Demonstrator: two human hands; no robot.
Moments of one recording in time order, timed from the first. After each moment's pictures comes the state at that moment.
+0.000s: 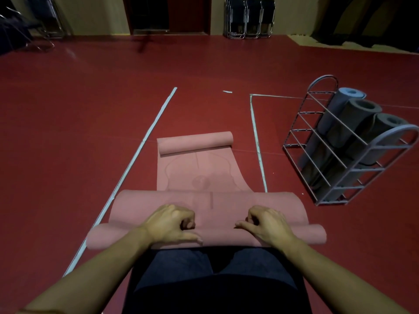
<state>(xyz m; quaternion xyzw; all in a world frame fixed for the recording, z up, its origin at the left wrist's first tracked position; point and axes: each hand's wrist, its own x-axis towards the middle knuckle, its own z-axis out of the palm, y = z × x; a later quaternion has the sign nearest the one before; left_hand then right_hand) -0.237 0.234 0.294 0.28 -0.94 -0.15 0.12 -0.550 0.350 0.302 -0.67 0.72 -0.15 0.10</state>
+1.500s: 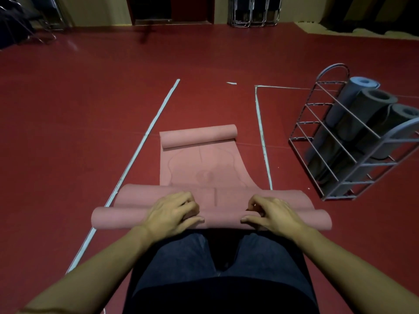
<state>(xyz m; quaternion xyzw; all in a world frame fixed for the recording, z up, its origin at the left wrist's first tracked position) -0.239 0.230 0.296 0.22 -0.94 -0.01 0.25 -0.570 0.331 0.312 -0.74 0.65 -0.15 0.11</state>
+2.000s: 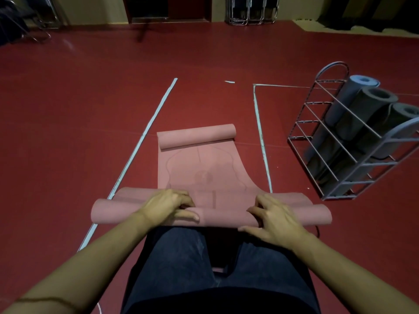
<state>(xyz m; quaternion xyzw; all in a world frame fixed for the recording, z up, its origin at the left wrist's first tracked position) -0.244 0.179 0.296 0.27 -0.95 -0.13 0.12 -0.577 0.328 0.279 -0.78 0.59 -0.16 -0.09</state>
